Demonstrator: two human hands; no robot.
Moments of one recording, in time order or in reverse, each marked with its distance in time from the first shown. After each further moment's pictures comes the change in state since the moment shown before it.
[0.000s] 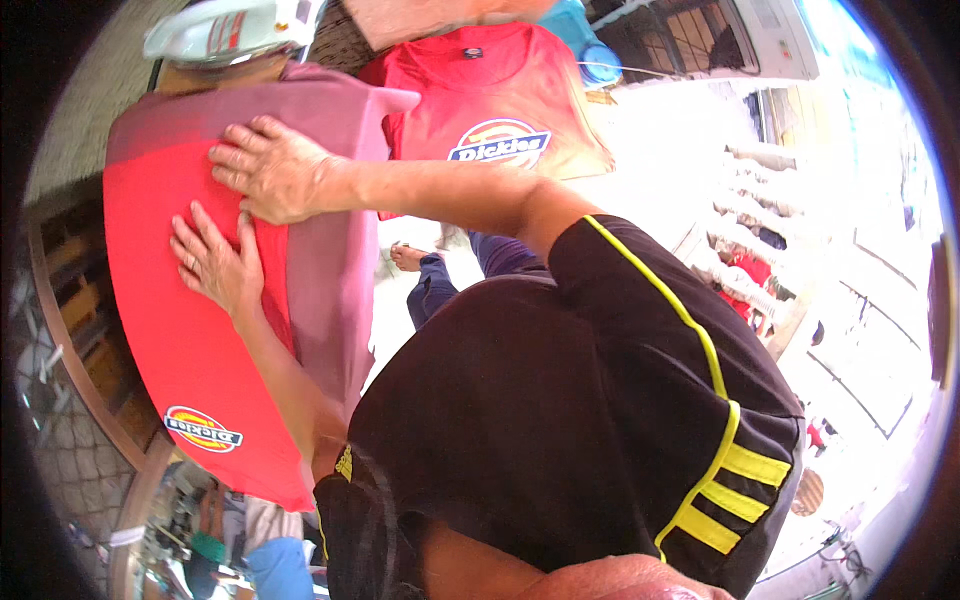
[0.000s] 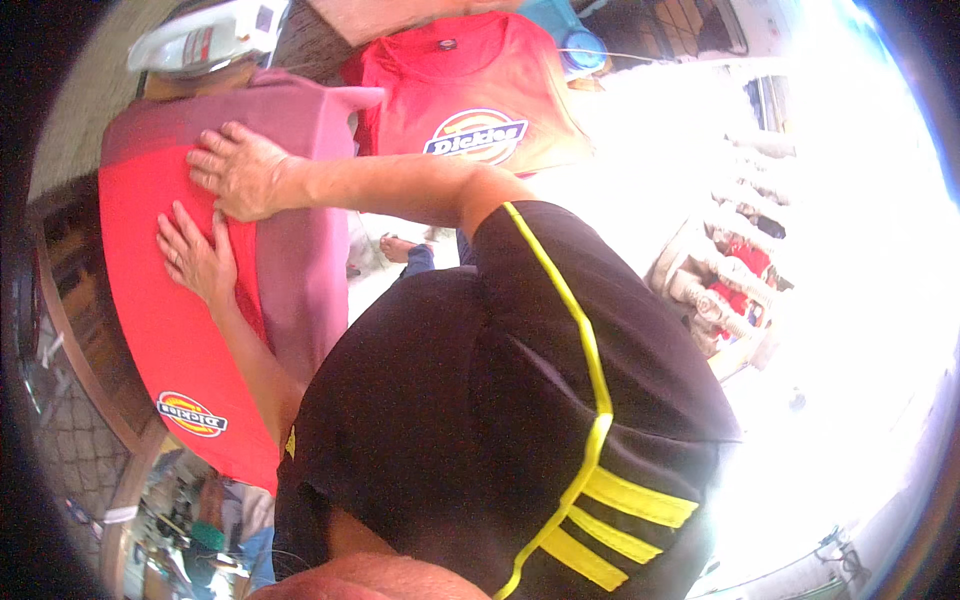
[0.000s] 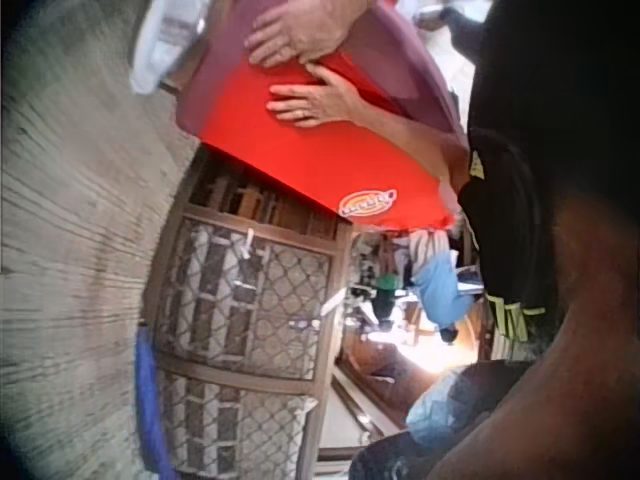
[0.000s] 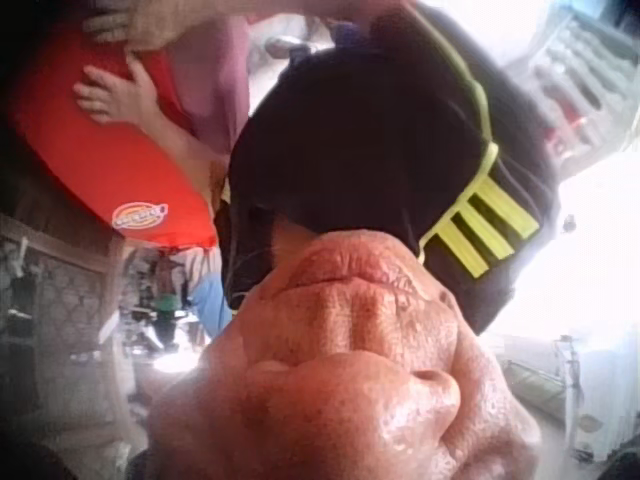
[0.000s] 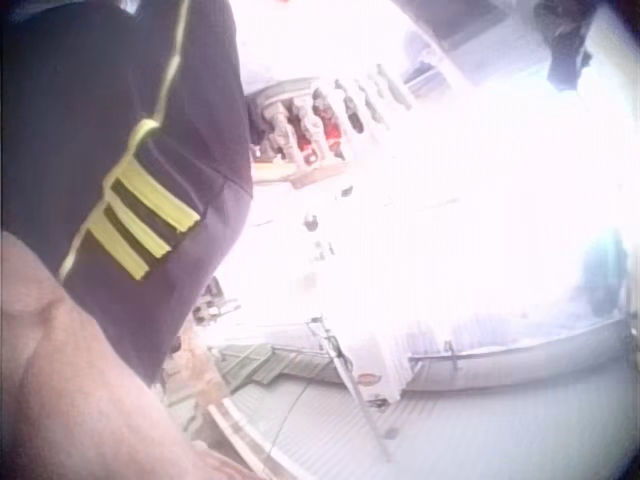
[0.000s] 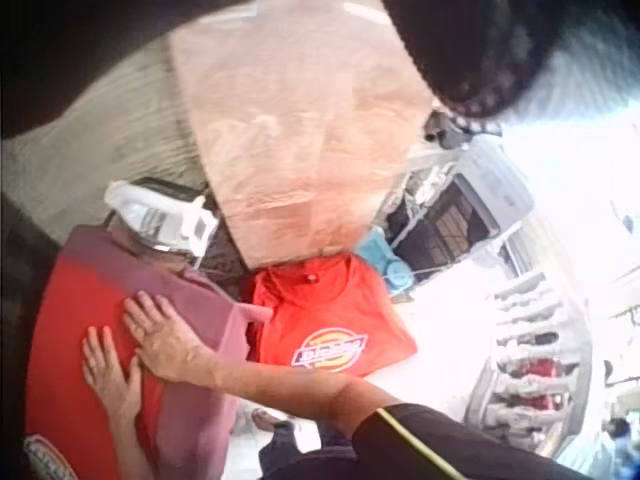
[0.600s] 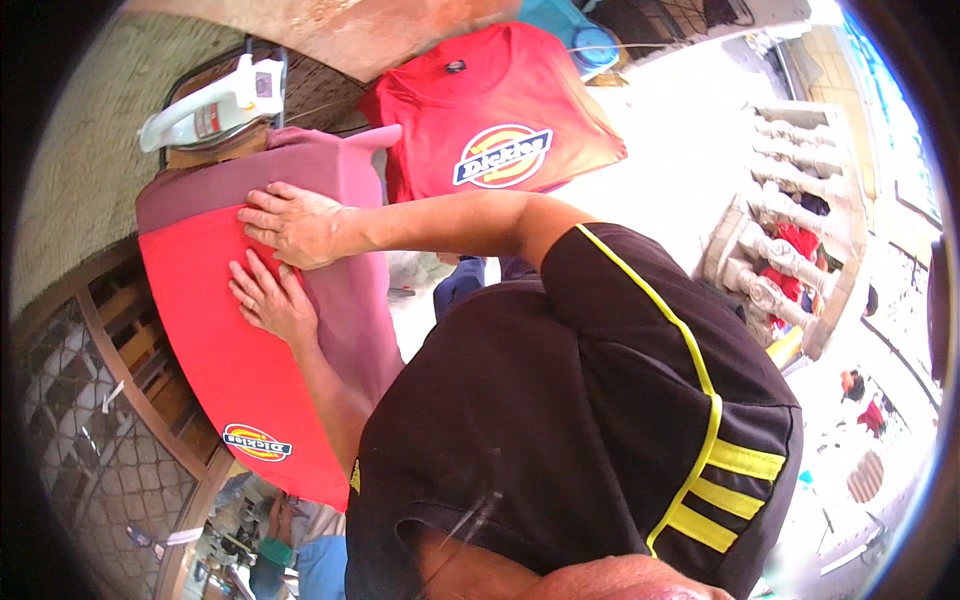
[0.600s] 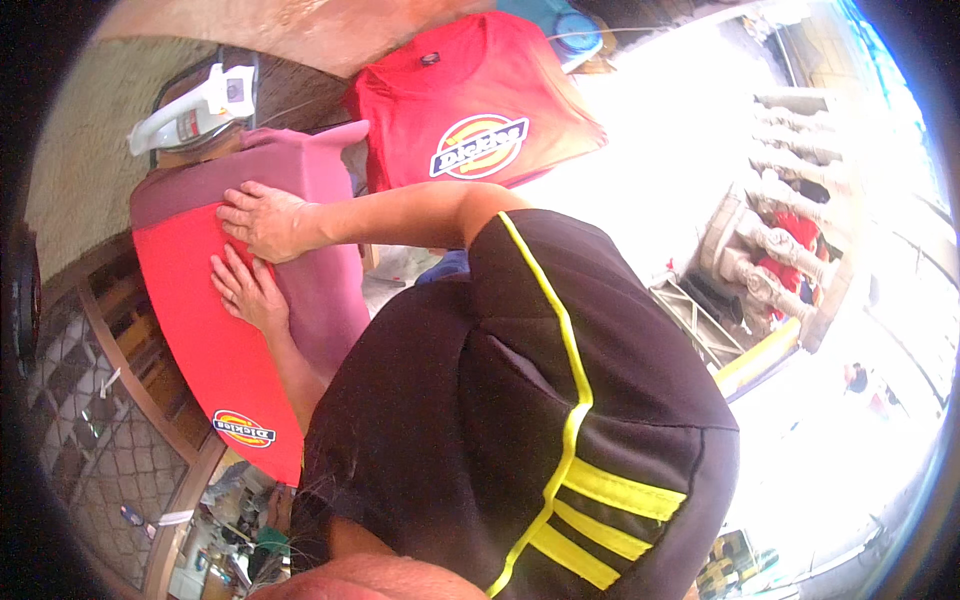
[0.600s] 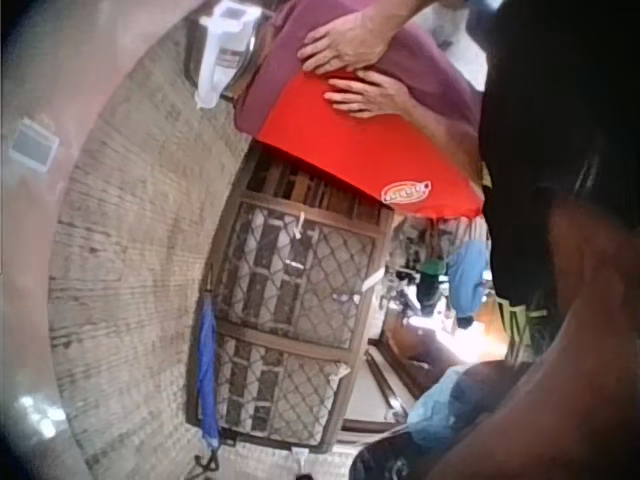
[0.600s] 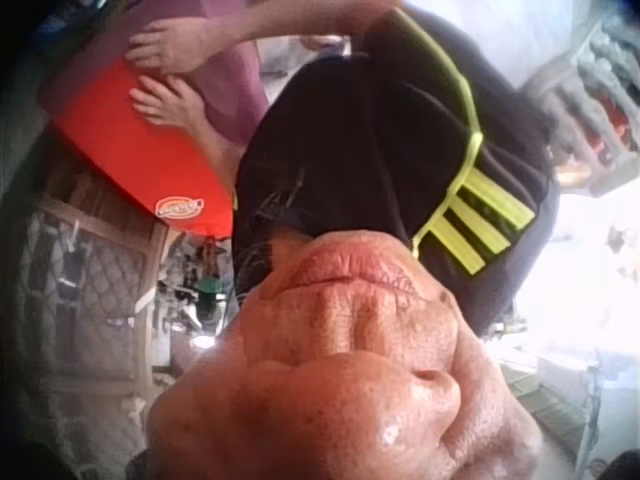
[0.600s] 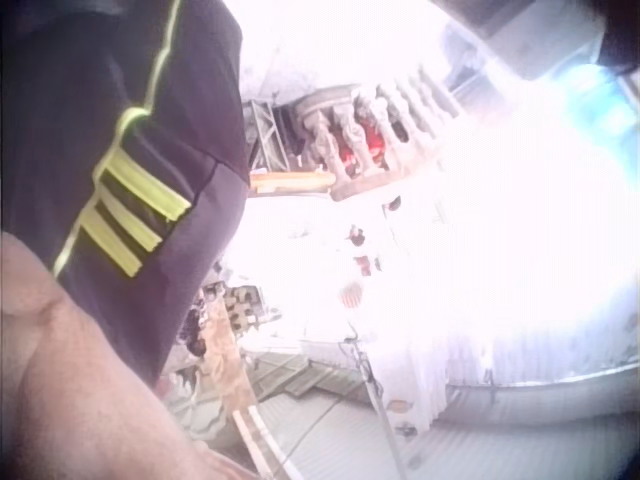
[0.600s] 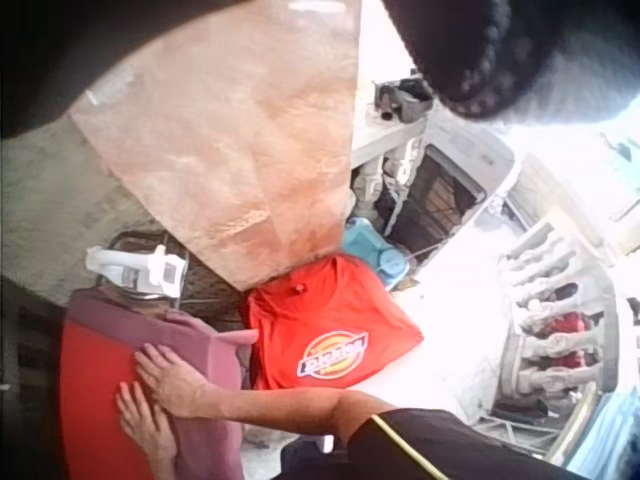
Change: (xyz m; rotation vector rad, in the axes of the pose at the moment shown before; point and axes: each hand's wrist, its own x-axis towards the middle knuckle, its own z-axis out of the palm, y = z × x) left_hand -0.021 0.037 -0.009 -0.092 -0.119 0.004; right_hand -0.027 0.011 0.000 0.094 0.066 0.015
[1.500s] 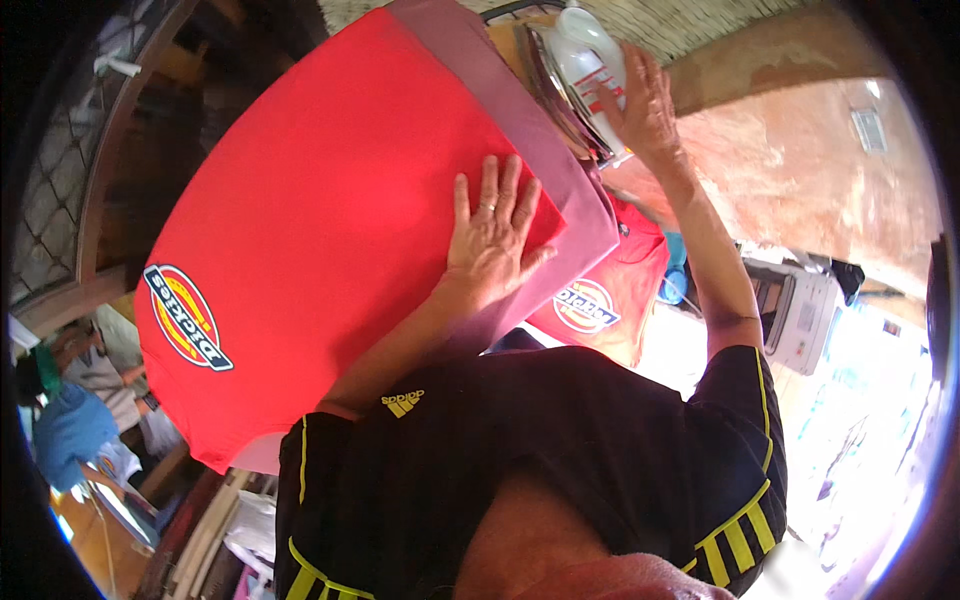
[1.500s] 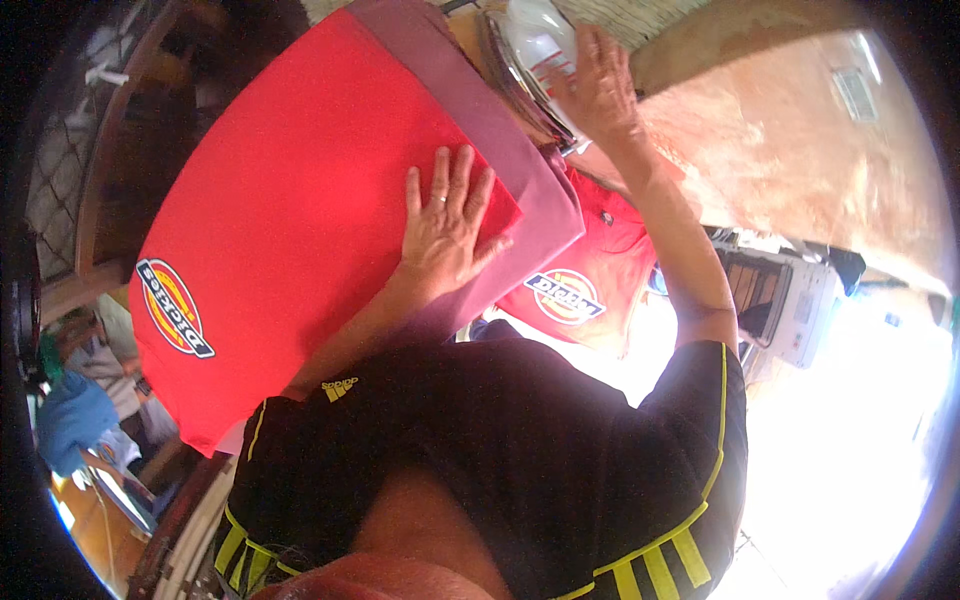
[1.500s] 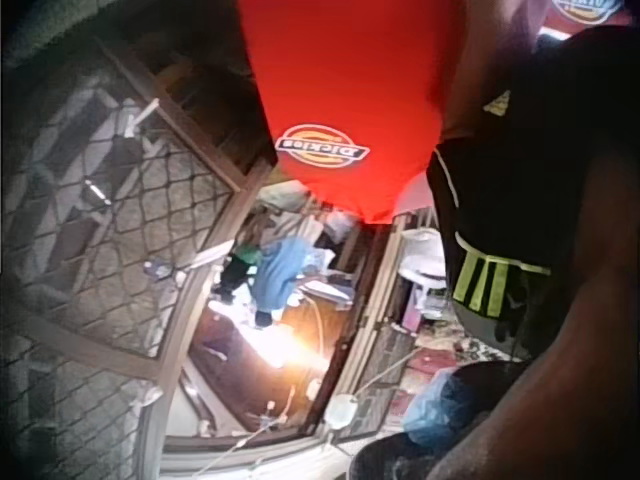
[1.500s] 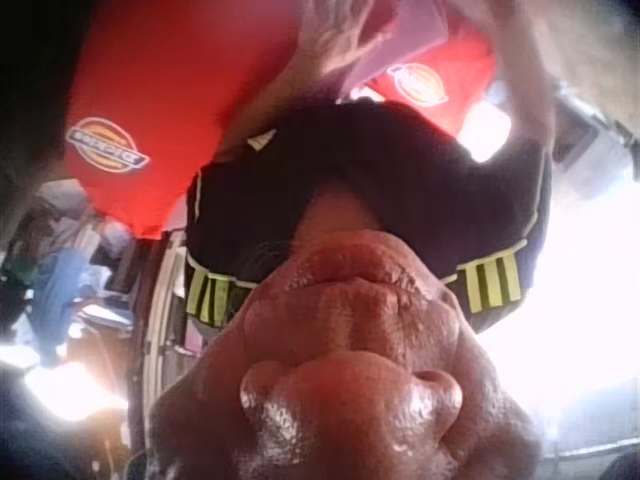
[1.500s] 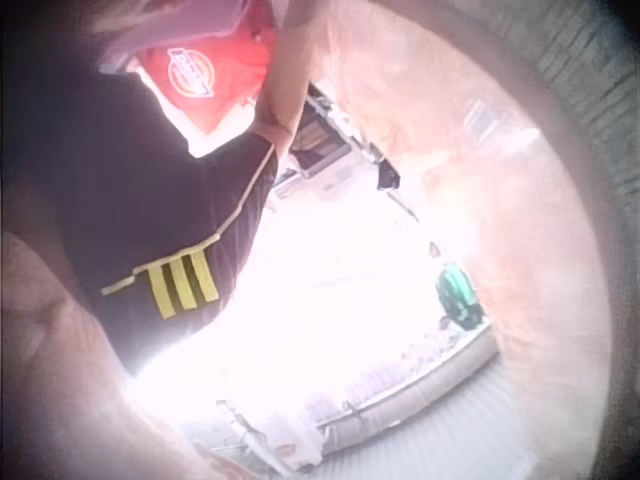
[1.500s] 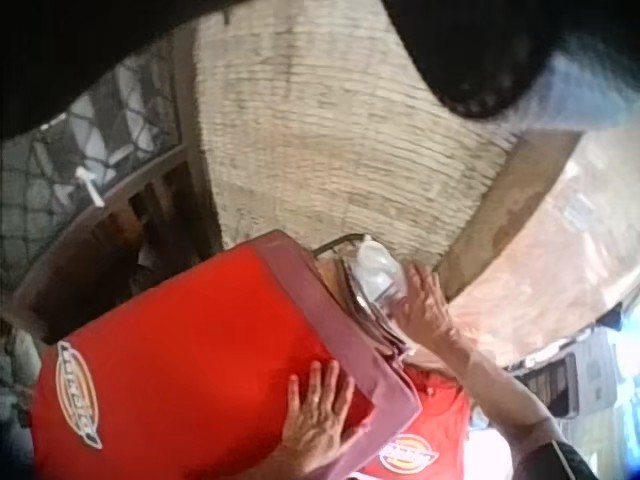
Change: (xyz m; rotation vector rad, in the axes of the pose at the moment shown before) left_hand 0.051 0.036 -0.027 -0.348 -0.116 0.129; right_hand 0.174 0.133 -0.055 -0.273 0.186 -0.218
